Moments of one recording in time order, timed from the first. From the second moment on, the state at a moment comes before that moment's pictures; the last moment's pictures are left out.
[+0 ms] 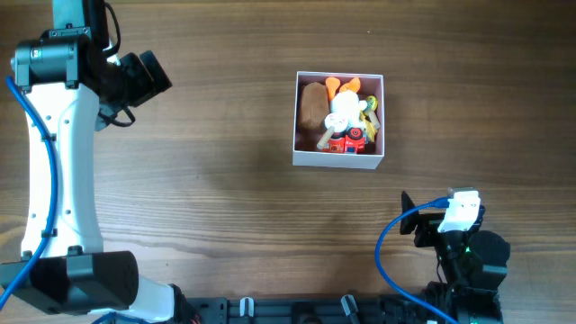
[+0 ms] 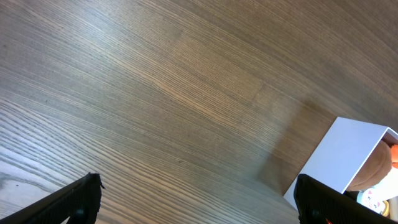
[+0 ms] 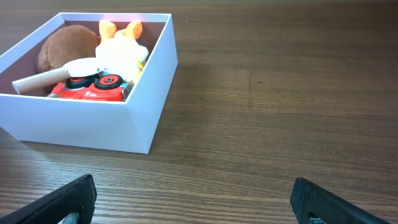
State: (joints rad) left arm 0.08 1.68 1.83 -1.37 0.01 -0.45; right arm -0.15 0.02 0.17 -0.57 -0.21 -0.06
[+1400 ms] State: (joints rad) left arm -0.03 0.36 0.50 -0.43 -0.08 -0.17; right arm -0.15 0.01 0.17 -0.57 -0.21 -0.07
